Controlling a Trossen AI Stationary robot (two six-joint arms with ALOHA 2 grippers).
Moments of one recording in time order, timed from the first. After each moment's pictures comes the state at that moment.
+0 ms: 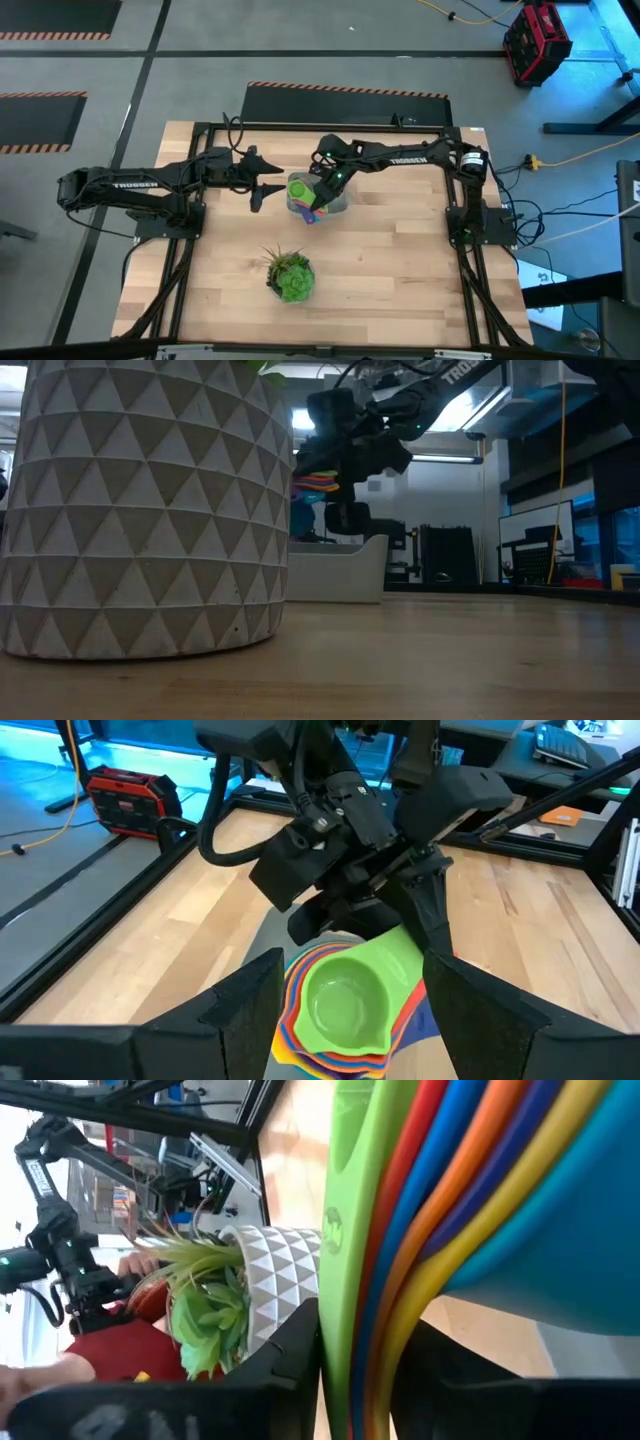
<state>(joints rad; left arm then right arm) 0.23 0.88 0.57 0.04 0.04 -0.10 -0.29 1.97 1.37 -0.21 -0.92 0.66</state>
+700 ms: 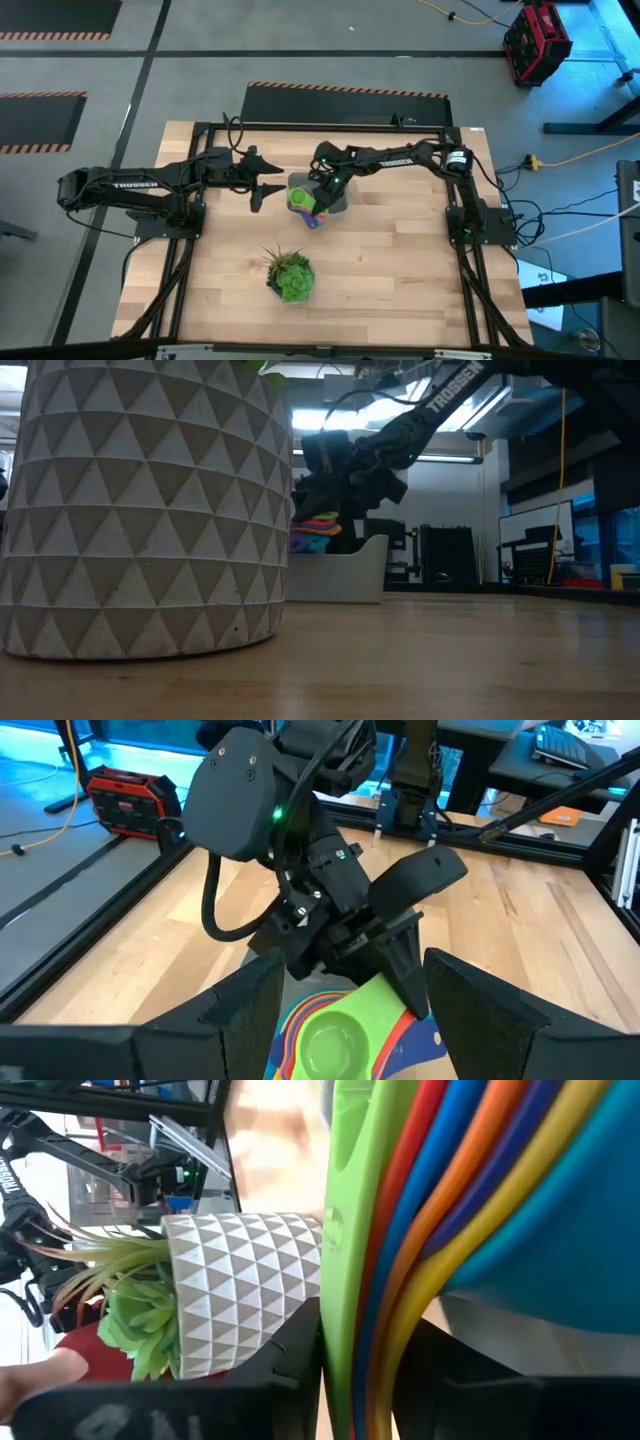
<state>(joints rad) 0.23 0.88 0.58 0.04 0.04 -0.10 -0.30 2.10 1.37 -0.19 -0.97 0.62</state>
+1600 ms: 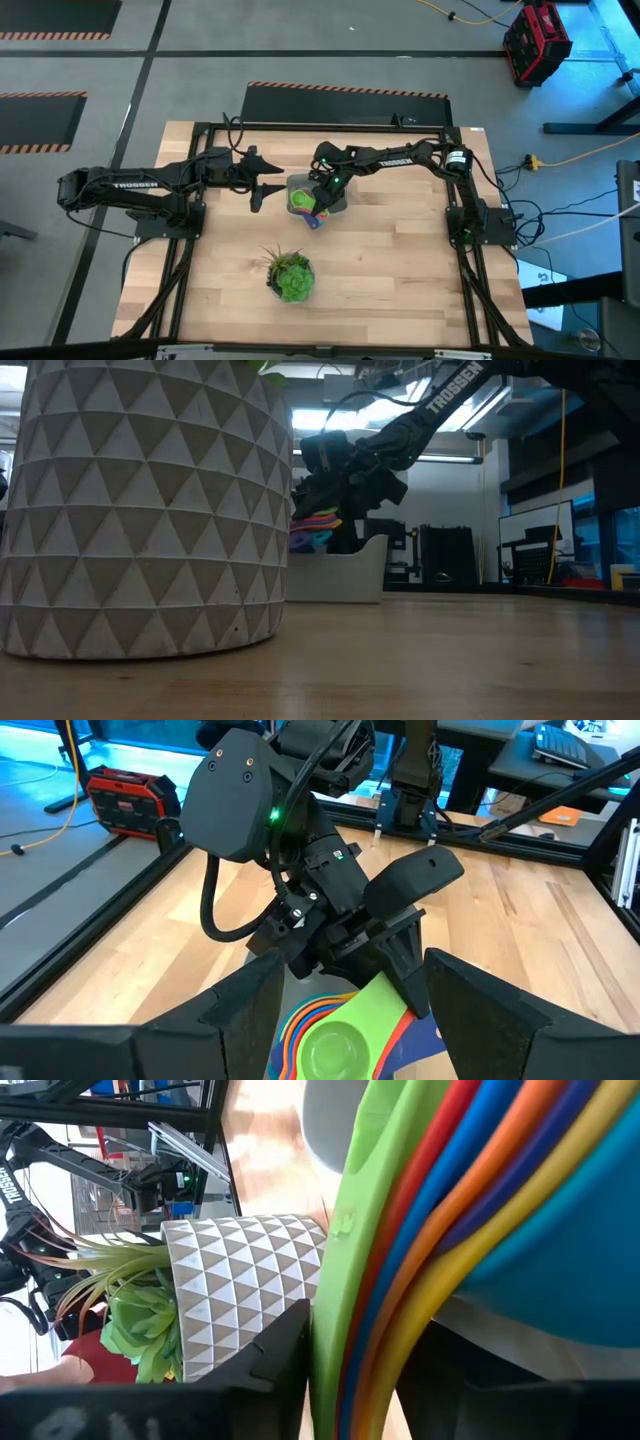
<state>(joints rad) 0.23 0.88 0.58 0.04 0.04 -0.10 -0.30 2.10 1.37 -0.20 -0.97 0.65</state>
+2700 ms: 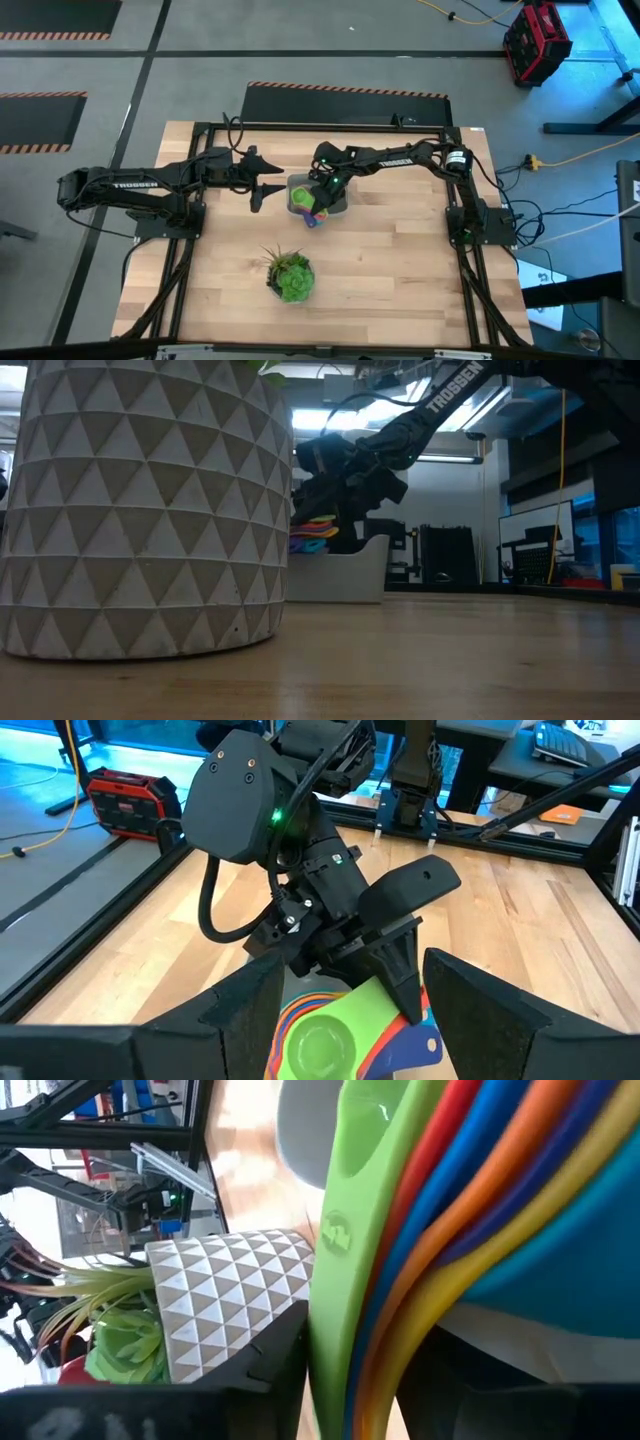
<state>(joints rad) 0.23 0.88 0.58 0.04 0.04 -0.09 -0.30 2.10 1.37 -0.20 -0.92 0.70</state>
